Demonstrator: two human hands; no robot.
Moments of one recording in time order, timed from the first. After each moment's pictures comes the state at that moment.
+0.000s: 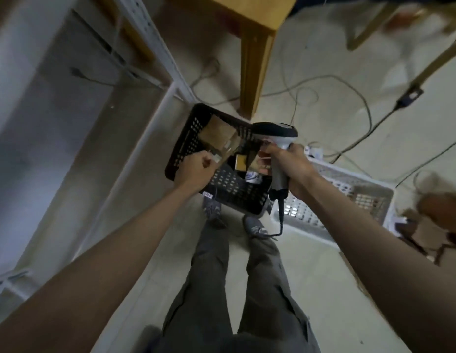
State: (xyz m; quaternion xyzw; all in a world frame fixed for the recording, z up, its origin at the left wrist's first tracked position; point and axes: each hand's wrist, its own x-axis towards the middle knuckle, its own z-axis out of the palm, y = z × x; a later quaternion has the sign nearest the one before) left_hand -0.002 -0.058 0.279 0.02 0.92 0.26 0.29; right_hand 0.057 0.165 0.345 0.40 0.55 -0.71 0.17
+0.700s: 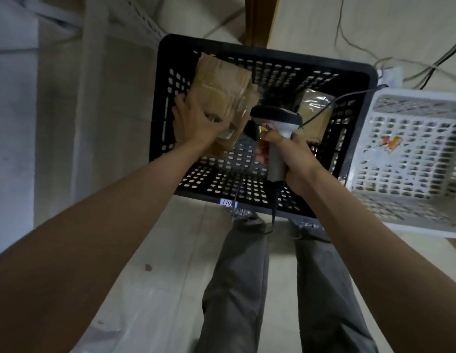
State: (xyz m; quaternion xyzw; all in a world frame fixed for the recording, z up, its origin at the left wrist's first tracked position) left_hand -0.129 -0.062 -0.057 0.04 0.95 0.11 0.30; right_hand 0.010 0.077 -0.004 0.53 0.39 -0.74 0.12
